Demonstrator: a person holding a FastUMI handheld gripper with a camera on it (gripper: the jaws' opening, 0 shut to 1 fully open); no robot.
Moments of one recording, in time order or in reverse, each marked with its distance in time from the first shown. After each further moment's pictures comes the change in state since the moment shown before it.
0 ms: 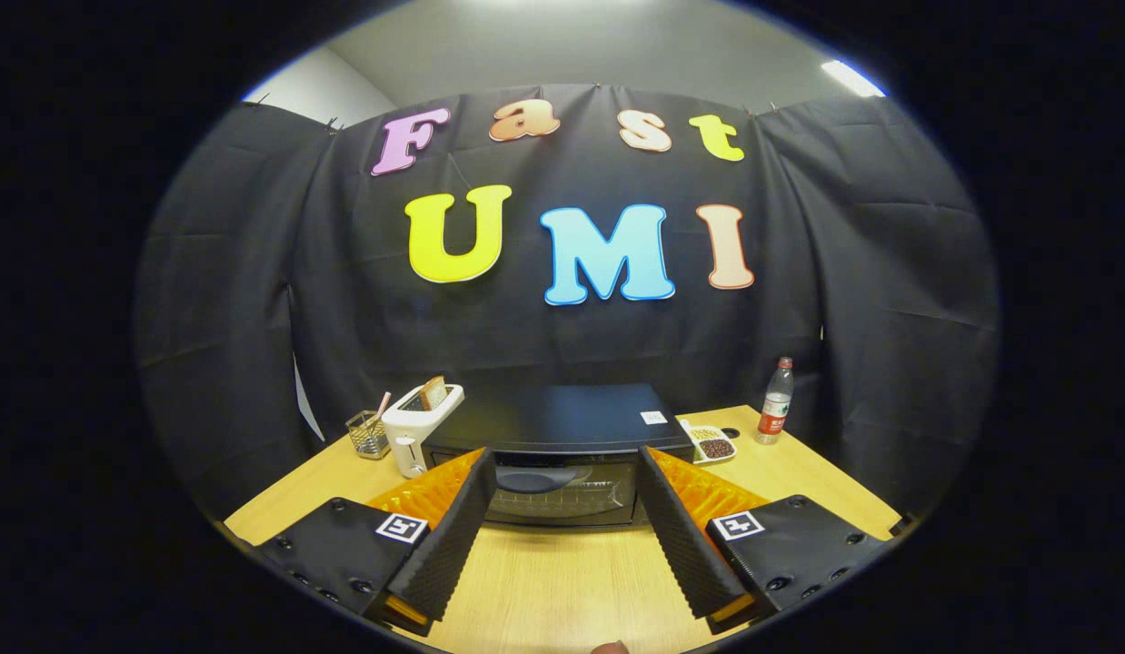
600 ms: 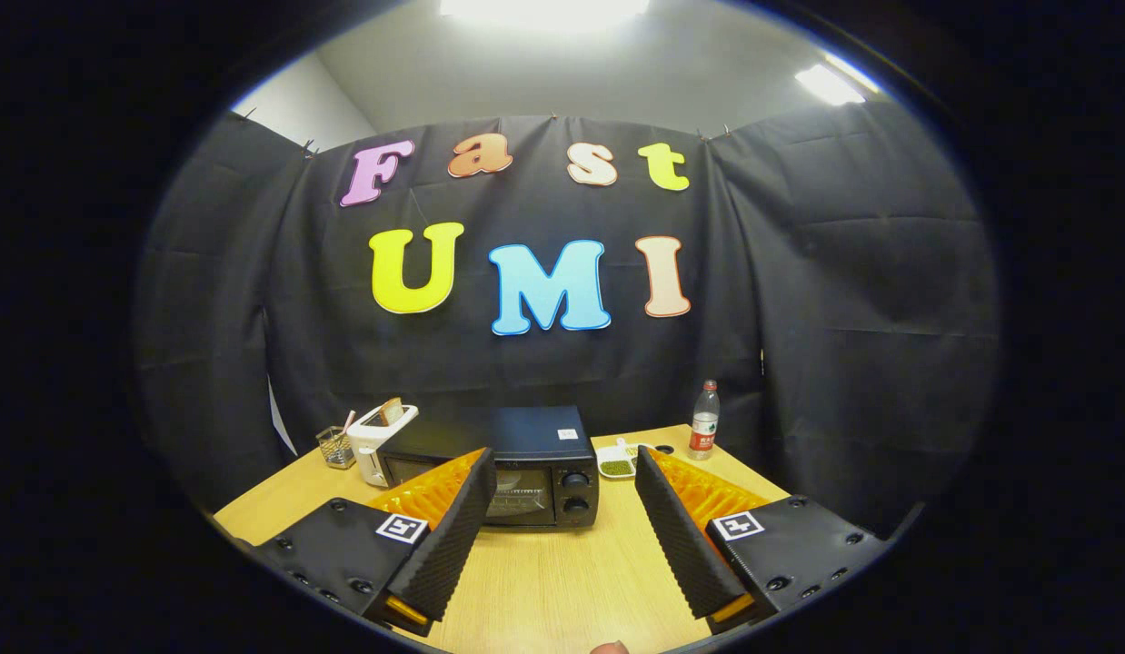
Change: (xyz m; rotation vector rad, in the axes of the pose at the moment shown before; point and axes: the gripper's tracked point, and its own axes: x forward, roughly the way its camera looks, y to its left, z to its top) arm -0.066 -0.079 0.016 0.005 -0.078 -0.097
